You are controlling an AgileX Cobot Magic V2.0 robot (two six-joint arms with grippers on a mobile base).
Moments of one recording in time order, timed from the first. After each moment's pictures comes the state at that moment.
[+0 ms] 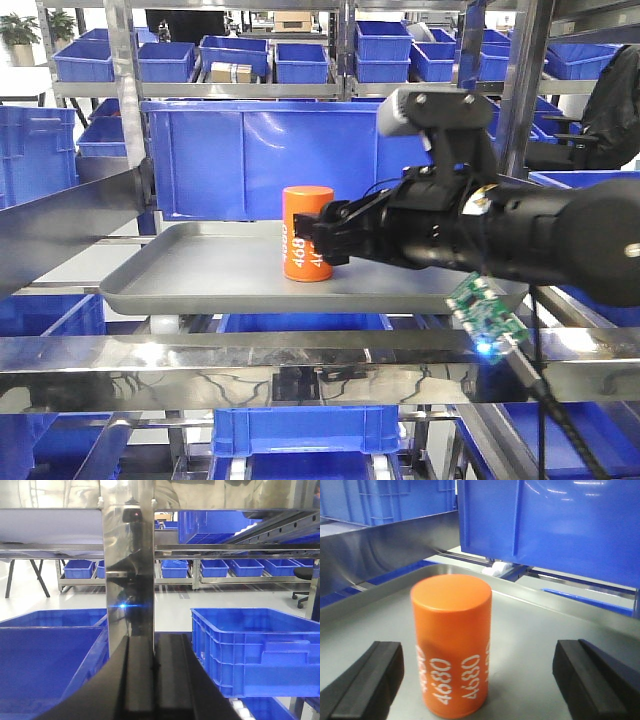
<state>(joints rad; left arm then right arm) 0.06 -0.01 0.03 -0.07 0.01 0.02 0.48 1.50 -1.43 0.36 0.33 -0.26</state>
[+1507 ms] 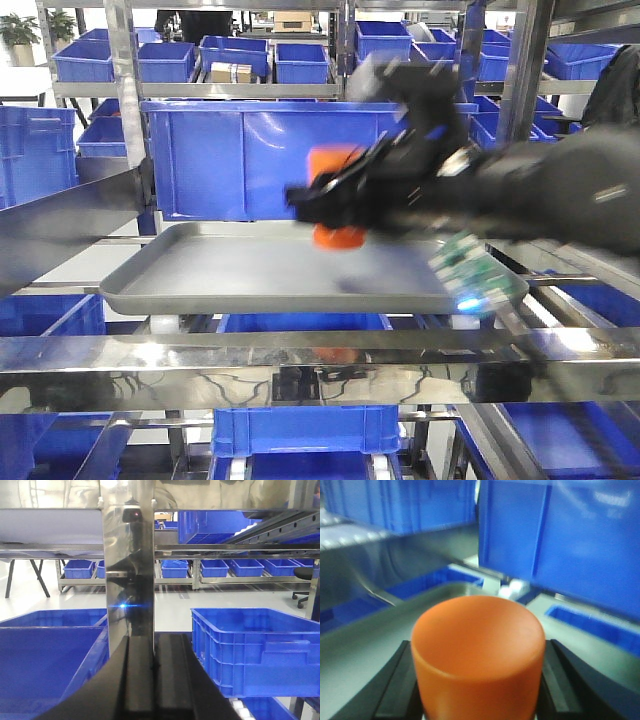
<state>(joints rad) 0.06 -0.01 0.03 -0.07 0.01 0.02 0.48 1.53 -1.59 0.44 0.43 -0.39</state>
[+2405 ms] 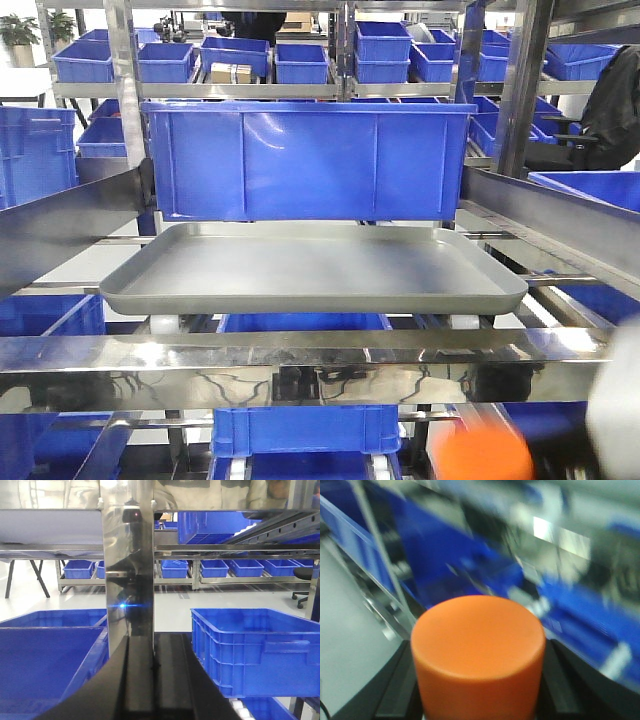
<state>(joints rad) 0.06 -0.01 0.03 -0.07 0.01 0.02 0.64 0.82 -0.79 0.31 0.58 -0.25</state>
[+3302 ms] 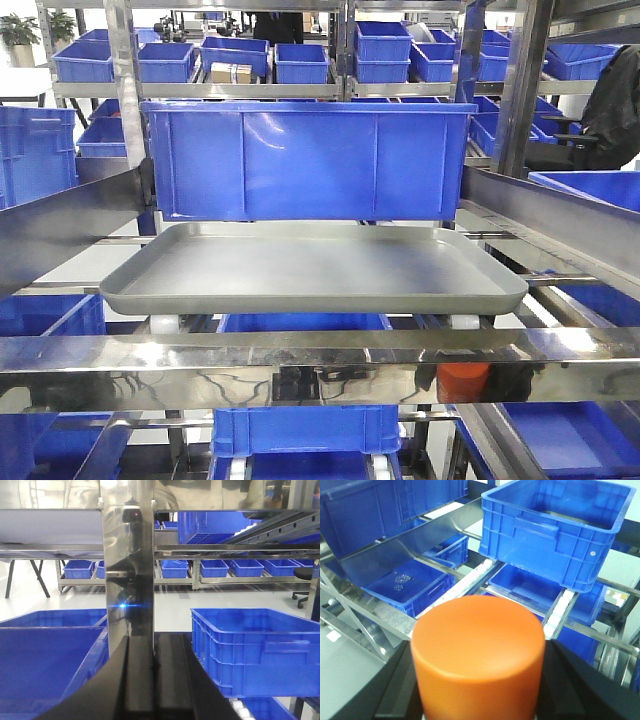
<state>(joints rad) 0.06 -0.01 0.03 -0.07 0.01 0.02 0.64 0.67 -0.48 -0.04 0.41 0.11</state>
